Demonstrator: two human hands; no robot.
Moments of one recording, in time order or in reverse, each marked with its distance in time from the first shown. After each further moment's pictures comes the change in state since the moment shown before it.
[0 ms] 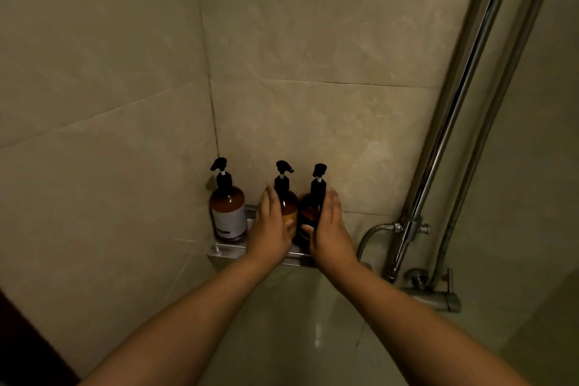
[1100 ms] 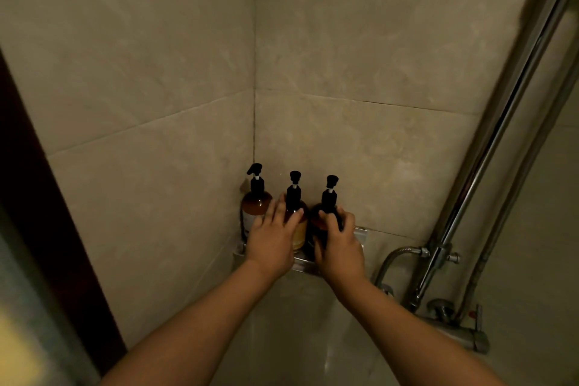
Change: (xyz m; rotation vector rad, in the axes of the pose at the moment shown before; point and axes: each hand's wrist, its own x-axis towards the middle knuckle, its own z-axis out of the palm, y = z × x) left_hand -0.017 -0.019 -0.039 0.714 -0.041 0.071; right_hand -0.004 -0.025 0.008 -0.046 0.071 -0.133
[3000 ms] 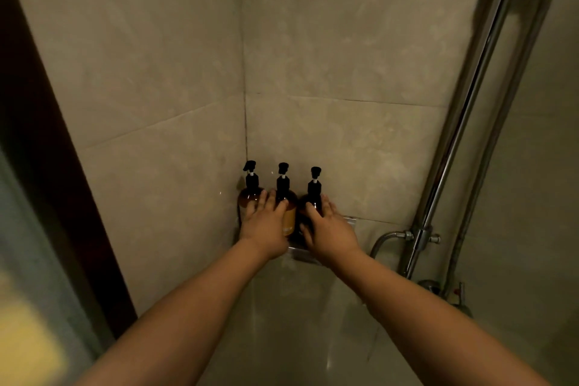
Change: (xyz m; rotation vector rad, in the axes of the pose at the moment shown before) left_hand -0.002 -0.008 -0.031 -0.114 -0.108 0.001; right_hand 0.009 -0.010 -0.022 -0.247 -0.238 -0.104
